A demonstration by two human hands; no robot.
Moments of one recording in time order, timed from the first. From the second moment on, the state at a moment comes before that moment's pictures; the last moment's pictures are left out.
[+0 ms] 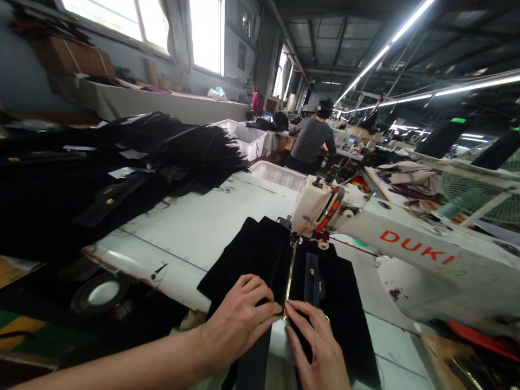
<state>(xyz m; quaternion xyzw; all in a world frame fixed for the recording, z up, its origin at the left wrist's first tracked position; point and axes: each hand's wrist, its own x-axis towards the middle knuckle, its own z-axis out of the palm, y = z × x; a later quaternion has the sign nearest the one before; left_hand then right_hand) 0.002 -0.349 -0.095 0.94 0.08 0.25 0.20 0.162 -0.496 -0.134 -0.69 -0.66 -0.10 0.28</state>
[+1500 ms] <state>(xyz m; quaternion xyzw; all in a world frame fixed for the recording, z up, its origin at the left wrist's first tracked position) -0.005 -0.343 -0.116 0.91 -0.01 0.38 0.18 0.151 -0.479 -0.131 -0.67 -0.67 -0.09 0.31</state>
